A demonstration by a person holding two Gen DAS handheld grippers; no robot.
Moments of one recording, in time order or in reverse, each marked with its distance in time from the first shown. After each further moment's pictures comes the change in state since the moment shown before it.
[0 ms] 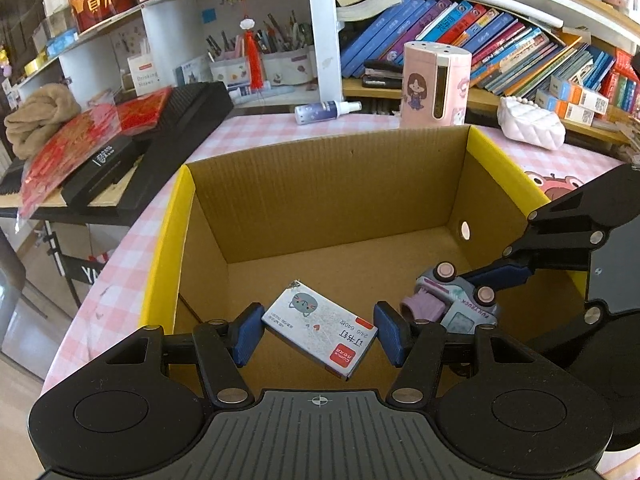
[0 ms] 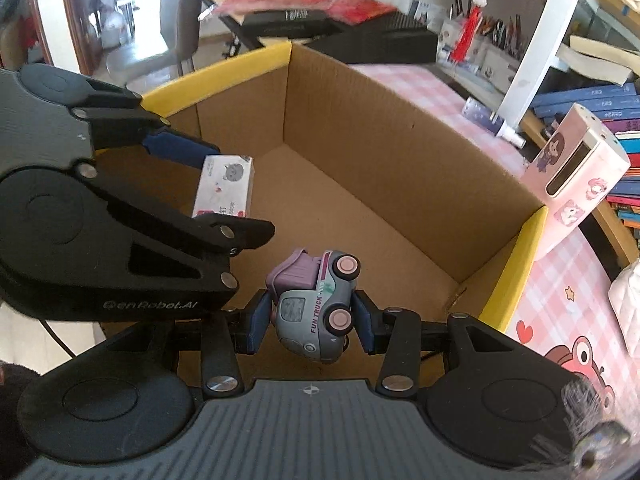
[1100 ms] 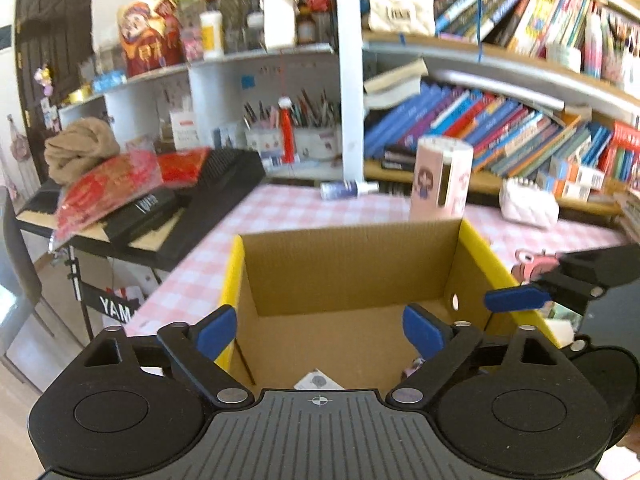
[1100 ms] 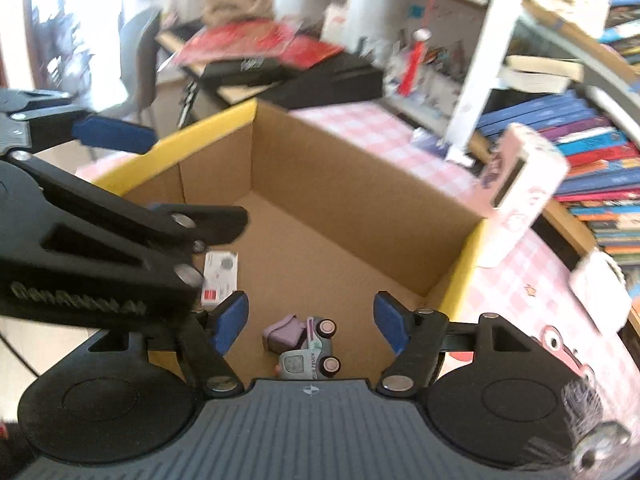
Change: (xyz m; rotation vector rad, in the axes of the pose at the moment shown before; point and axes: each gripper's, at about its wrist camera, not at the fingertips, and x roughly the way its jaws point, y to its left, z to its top) left arm -0.074 0.013 -0.002 -0.093 -0.229 0.040; right arm -0.050 0.013 -0.014 0.147 -0.191 -0.152
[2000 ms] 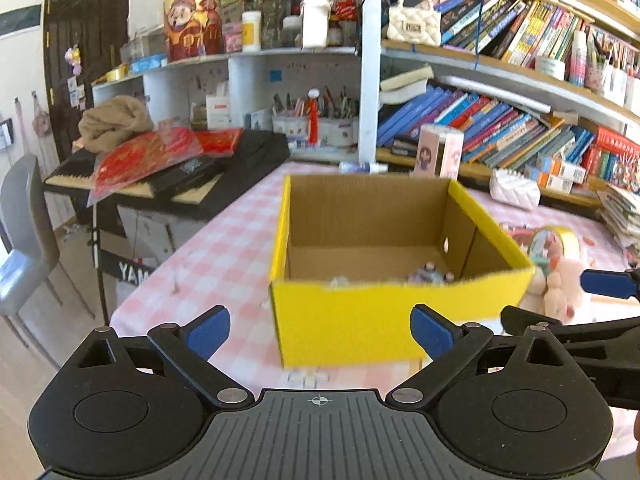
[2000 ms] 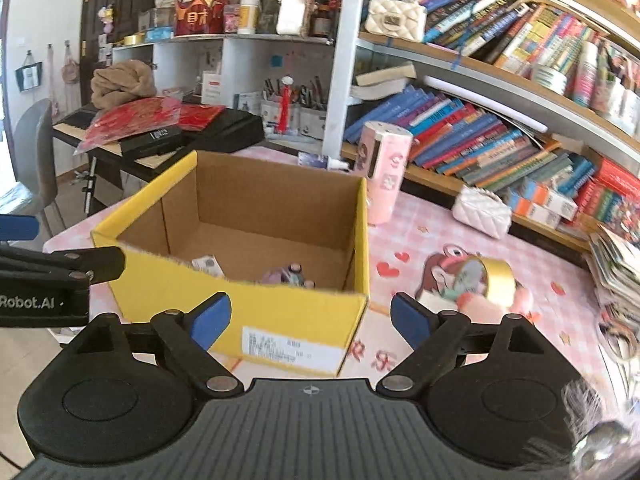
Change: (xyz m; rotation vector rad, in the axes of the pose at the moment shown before) left arm -0.096 0.027 -0.079 -0.060 0.015 0.007; right arm -0.107 0.076 -0.074 0.286 -0.131 -0.319
